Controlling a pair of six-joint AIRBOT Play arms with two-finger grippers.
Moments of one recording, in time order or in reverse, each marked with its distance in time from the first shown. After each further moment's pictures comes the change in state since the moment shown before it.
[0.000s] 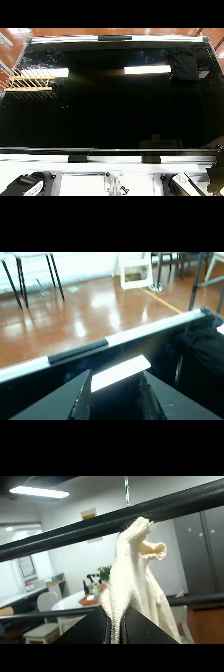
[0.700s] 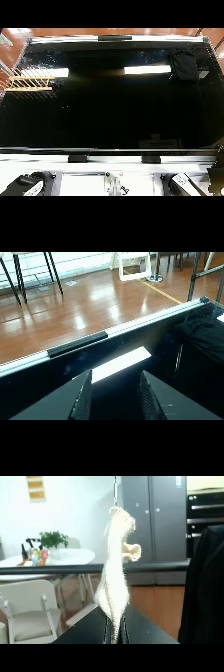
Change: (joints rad) left arm 0.000 0.005 0.000 -0.007 -0.061 0.029; right arm 0.019 -0.018 -0.085 -0.338 -0.072 0.120
